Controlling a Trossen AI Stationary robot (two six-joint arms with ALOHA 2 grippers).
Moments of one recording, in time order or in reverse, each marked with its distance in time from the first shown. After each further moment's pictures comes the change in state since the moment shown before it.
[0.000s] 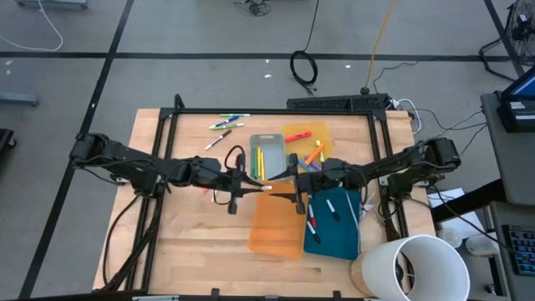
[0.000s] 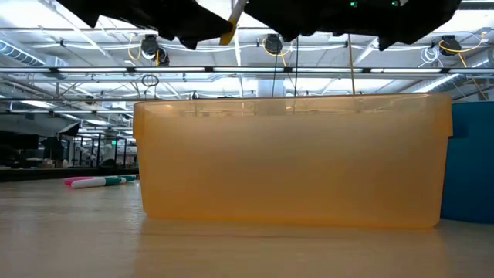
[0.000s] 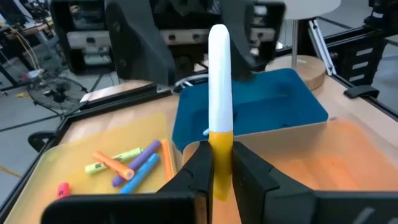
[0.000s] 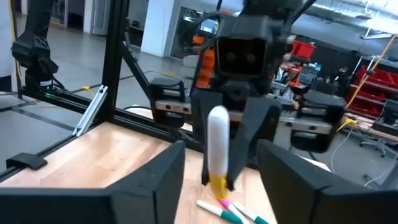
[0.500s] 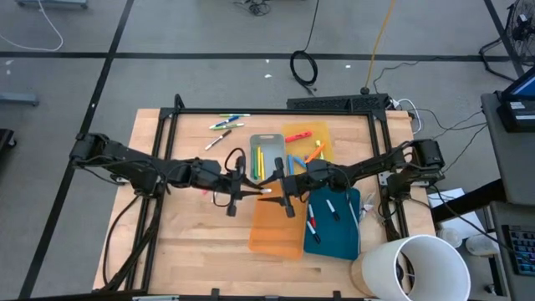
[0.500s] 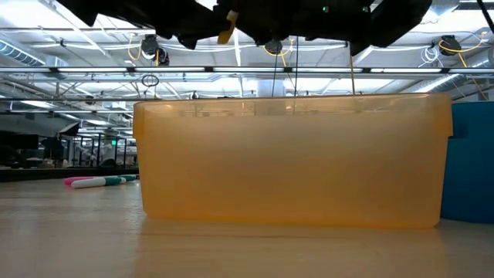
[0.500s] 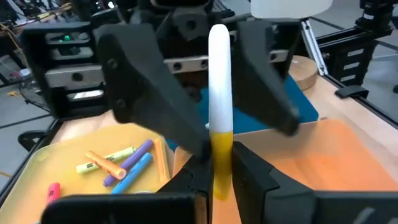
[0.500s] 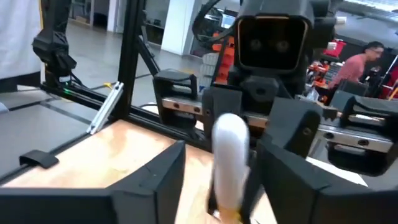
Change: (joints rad) left arm -0.014 -0.001 0.000 -0.010 0.005 -0.015; right arm -0.007 0.161 0.147 -0.010 -0.105 0.007
